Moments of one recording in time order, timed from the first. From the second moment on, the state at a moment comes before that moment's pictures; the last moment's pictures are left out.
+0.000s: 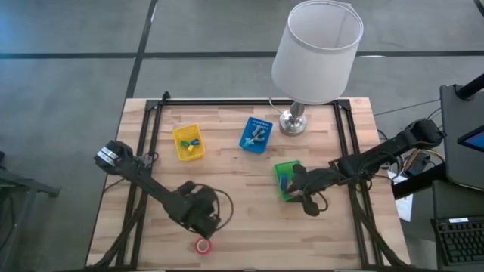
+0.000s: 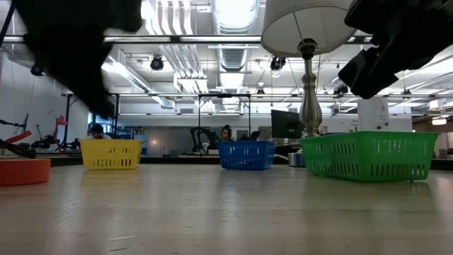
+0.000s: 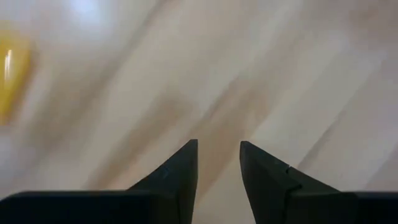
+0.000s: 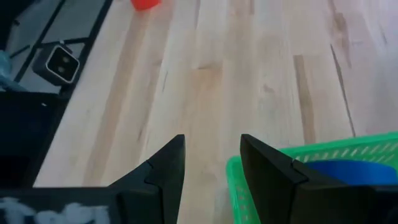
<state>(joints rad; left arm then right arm) -0.61 1.73 1.23 -0.95 -0.49 -1.26 0.36 1.16 0.55 -0.08 0.01 0.38</state>
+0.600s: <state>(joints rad) -0.62 1.73 1.12 -1.05 -0.23 -1.60 0.36 1.20 0.55 -0.07 0.03 0.34</state>
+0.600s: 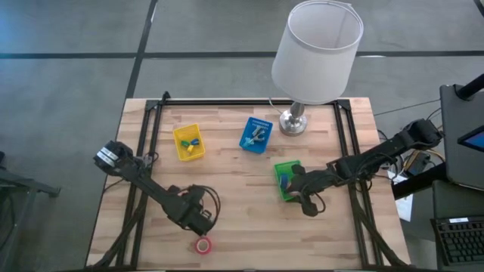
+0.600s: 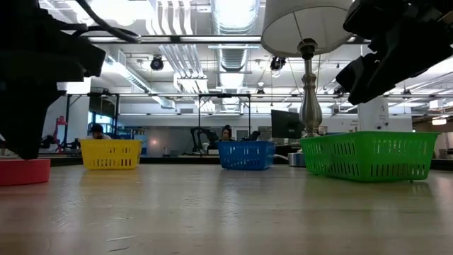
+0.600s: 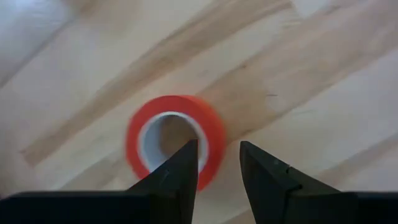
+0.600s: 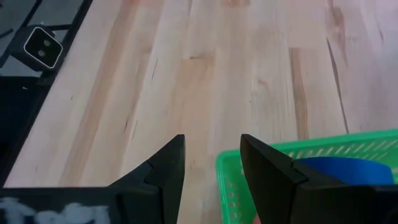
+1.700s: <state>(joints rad) -0.57 1.73 1.14 -0.35 -0.75 -0.85 0.35 1.20 0.48 0.43 0.24 0.51</state>
